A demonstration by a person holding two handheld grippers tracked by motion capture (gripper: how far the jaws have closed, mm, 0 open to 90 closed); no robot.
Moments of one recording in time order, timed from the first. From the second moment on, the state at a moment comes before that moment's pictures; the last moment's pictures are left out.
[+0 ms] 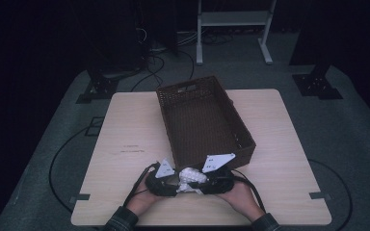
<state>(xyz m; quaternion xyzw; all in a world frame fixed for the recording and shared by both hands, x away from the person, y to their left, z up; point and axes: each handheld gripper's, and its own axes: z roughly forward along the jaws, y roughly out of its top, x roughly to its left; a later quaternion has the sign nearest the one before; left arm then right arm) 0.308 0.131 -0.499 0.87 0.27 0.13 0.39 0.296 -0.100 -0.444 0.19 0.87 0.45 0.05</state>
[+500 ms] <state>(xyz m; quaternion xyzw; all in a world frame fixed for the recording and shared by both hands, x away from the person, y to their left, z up) 0.308 0.130 -0.499 0.87 0.27 0.13 0.40 0.302 -0.106 -0.468 0.21 0.88 0.42 0.04</state>
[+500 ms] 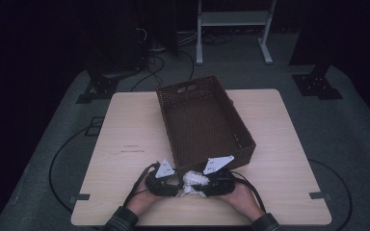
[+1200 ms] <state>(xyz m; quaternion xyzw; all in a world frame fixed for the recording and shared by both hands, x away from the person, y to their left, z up) 0.308 0.130 -0.499 0.87 0.27 0.13 0.40 0.292 -0.128 -0.464 0.23 0.87 0.43 0.03</state>
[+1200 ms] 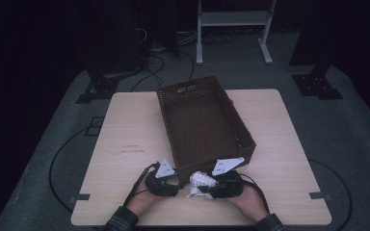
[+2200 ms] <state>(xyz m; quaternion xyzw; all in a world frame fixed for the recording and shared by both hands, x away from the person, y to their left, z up) 0.300 0.154 -0.487 0.87 0.23 0.11 0.42 0.270 -0.202 -0.459 0.30 0.85 0.43 0.07</state>
